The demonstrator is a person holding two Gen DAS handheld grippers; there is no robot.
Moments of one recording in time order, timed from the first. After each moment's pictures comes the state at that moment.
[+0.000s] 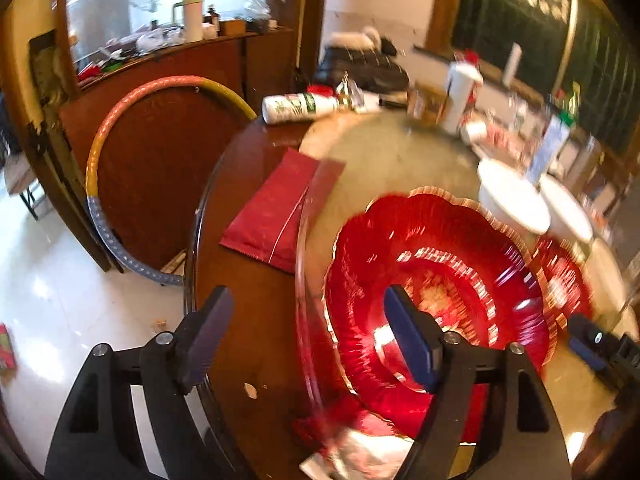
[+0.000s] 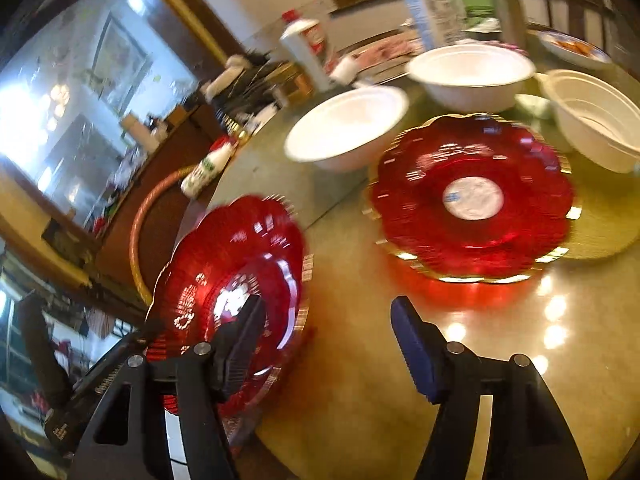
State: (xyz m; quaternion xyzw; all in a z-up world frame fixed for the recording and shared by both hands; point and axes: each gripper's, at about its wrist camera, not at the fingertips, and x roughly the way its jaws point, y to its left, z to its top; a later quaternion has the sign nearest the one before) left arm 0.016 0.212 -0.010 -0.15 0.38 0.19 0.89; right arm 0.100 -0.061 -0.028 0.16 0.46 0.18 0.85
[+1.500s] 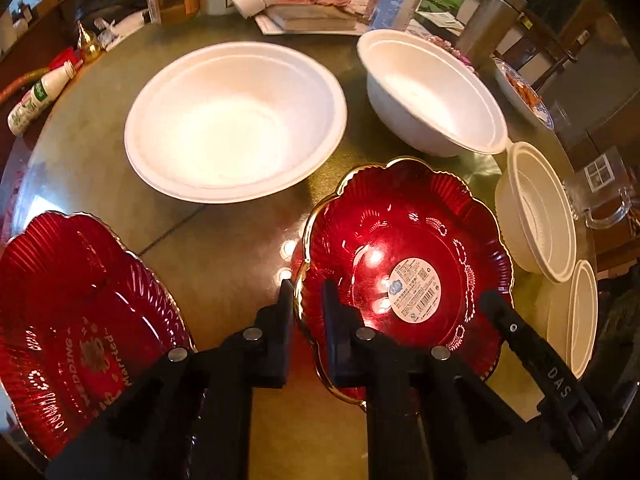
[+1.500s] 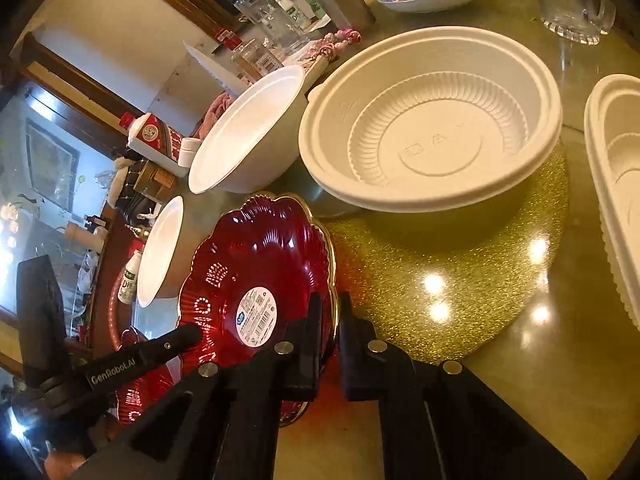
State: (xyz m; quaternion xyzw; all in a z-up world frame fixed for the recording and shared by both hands) left arm 0.201 0.010 -0.043 -0.08 0.58 -0.02 0.81; right arm 0.189 -0.215 -0.070 0.27 0.48 0.07 0.83
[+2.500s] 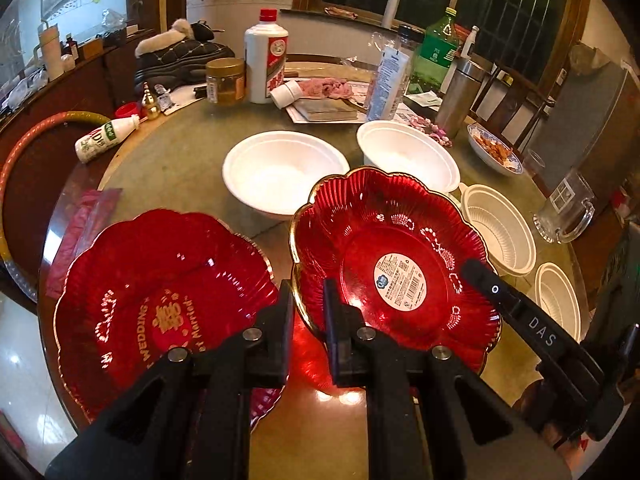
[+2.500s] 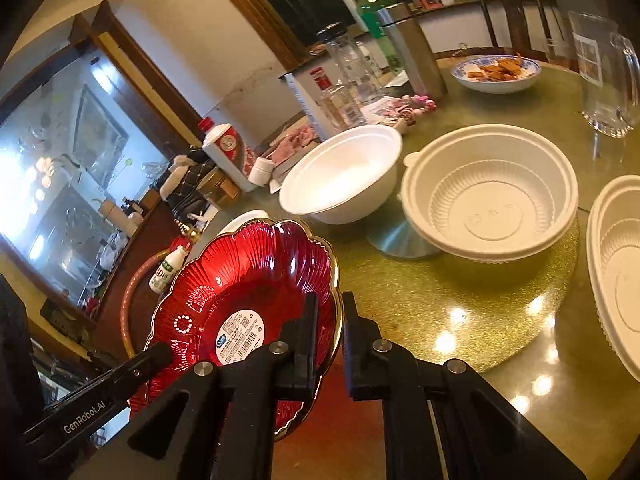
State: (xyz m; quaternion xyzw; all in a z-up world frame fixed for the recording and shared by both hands) left arm 0.121 0.034 0.023 -0.09 0.44 0.01 0.89; right arm 0.159 -0.182 -0.014 0.21 0.39 0.14 0.89
